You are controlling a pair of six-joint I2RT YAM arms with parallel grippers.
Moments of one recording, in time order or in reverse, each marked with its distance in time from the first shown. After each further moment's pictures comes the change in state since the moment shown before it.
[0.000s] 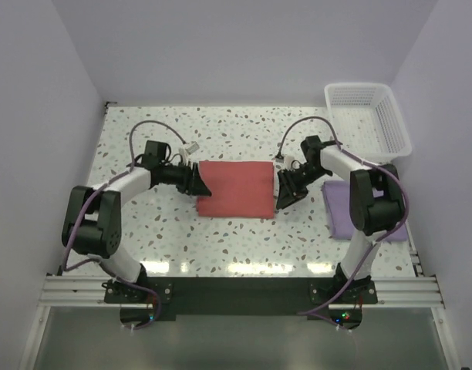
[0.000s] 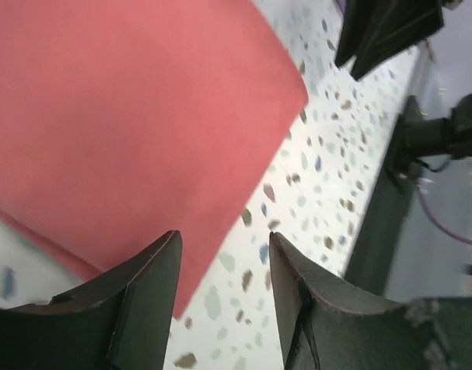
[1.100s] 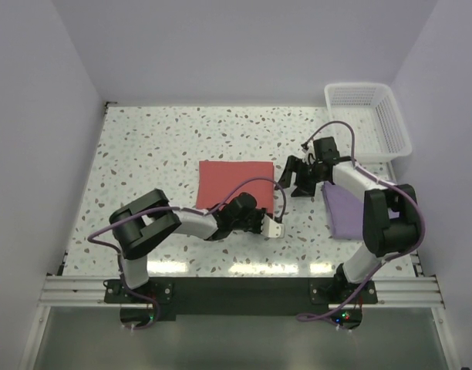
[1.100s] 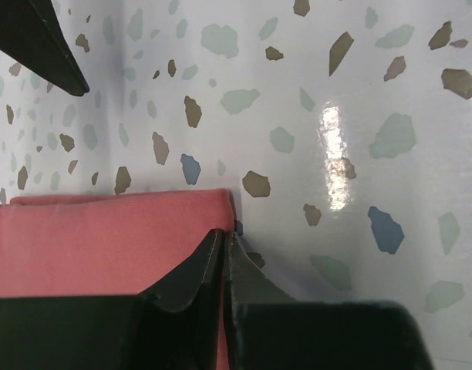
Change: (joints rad) left arm -0.860 0.172 -0.079 0.690 -0.859 0.803; right arm -0.053 -0.257 -0.247 0.501 0.290 0.674
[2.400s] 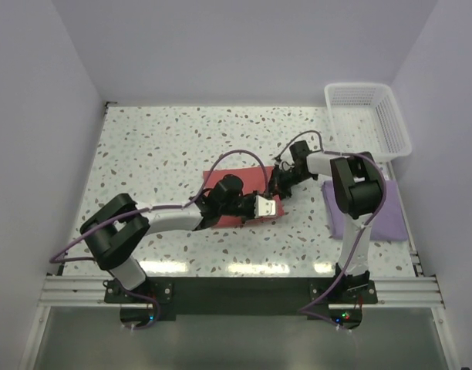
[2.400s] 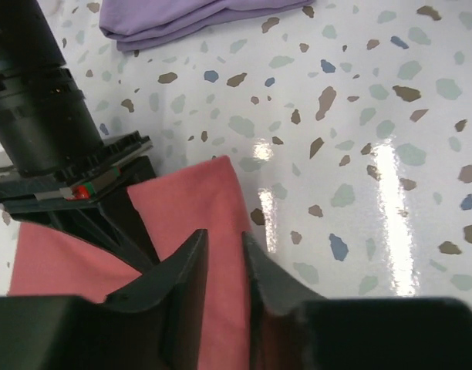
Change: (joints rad) left arm 0.104 -0.192 0.013 -0.074 0.281 -0.253; right arm 0.079 0.440 0.219 -0.054 -0.371 0.046
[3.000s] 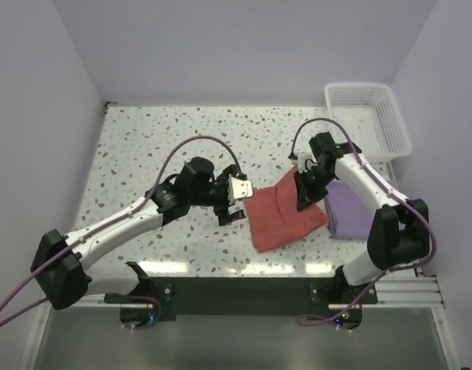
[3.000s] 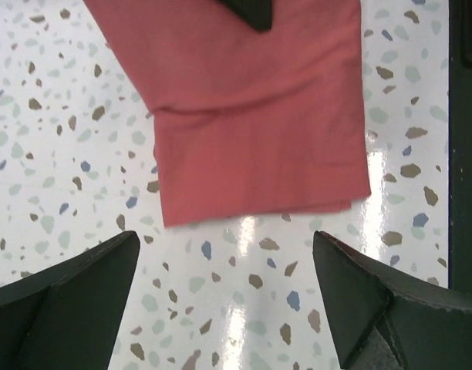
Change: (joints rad) left arm 0.111 -0.404 0.102 -0.569 -0.011 -0.049; right arm -0.003 -0.519 -0.023 -0.567 0.492 -0.586
